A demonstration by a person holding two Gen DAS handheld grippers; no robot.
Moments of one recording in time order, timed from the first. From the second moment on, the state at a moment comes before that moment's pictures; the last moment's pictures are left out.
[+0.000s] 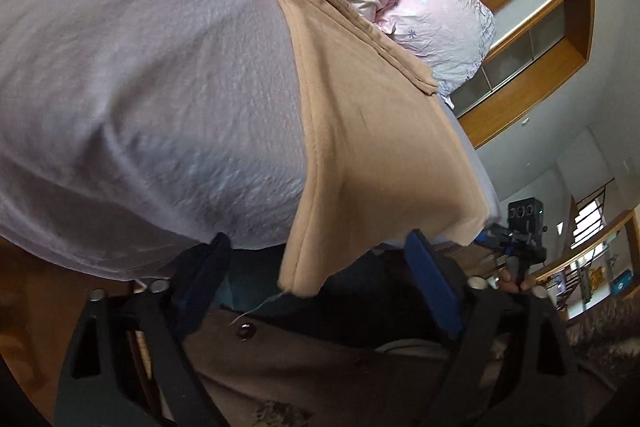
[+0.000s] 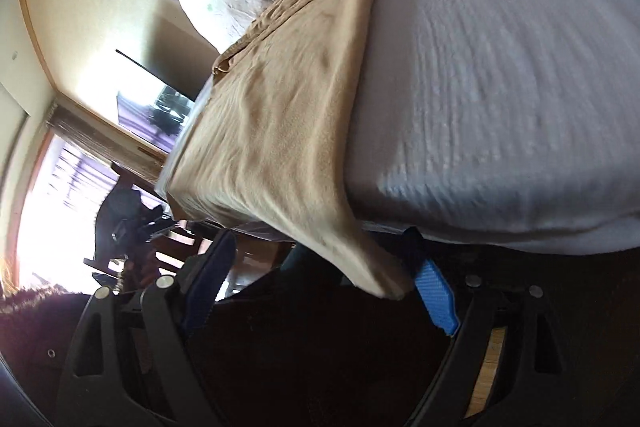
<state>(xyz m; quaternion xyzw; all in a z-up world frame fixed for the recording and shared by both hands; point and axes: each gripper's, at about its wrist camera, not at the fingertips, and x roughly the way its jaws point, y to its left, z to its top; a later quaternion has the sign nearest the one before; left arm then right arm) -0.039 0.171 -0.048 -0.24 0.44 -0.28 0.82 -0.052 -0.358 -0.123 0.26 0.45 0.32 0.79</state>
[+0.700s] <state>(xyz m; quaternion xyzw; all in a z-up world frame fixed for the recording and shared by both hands) 0.148 0.171 0.069 -0.32 0.34 -0.28 0.84 0.100 -0.339 0.039 0.27 0.25 0.32 0.87</state>
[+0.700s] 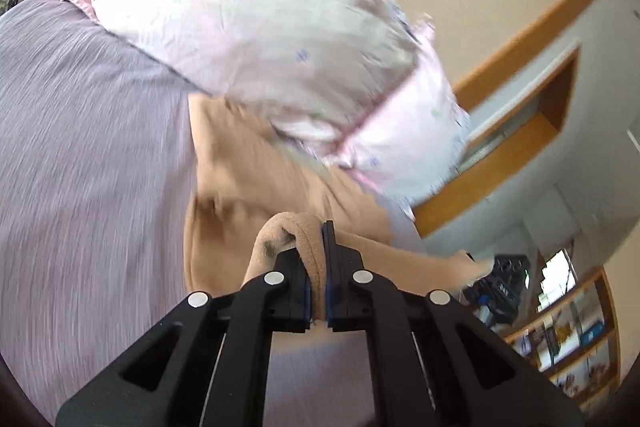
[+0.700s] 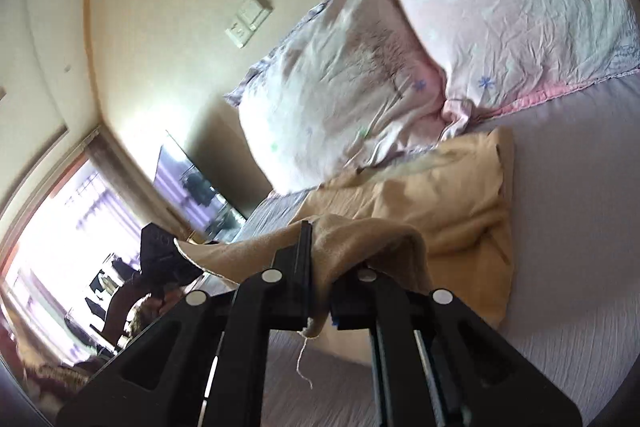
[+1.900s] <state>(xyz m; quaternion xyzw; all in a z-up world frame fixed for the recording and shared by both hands) 0.232 0.160 0.006 -0.33 0.47 -0.19 0.79 0.243 -0.345 -0.011 0.32 0.28 0.17 0.89</state>
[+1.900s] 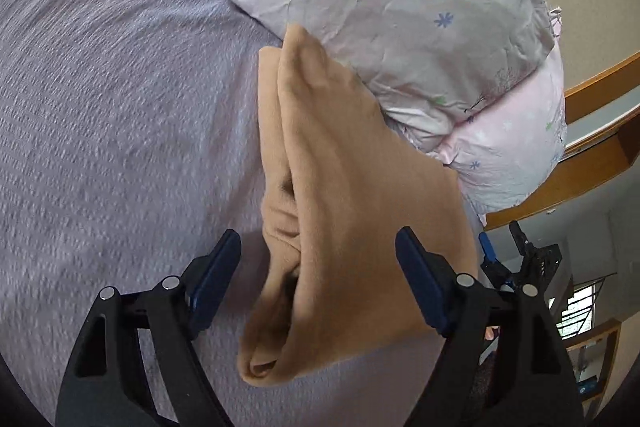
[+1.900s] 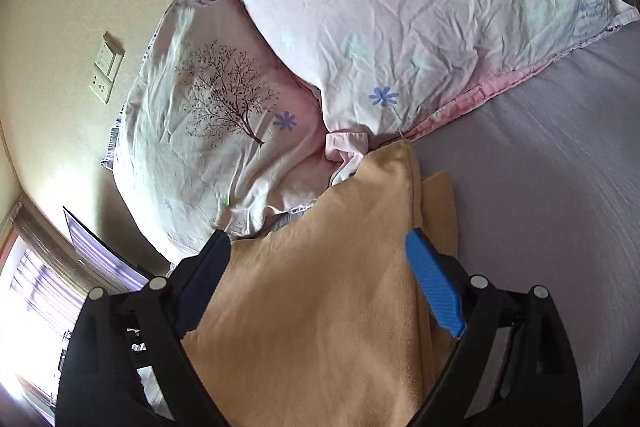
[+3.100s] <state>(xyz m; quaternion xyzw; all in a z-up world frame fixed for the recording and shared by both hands) 0.239 -0.041 0.083 -0.23 0.43 -0.40 0.78 0.148 -0.355 0.043 0.20 0.25 0.16 0.93</state>
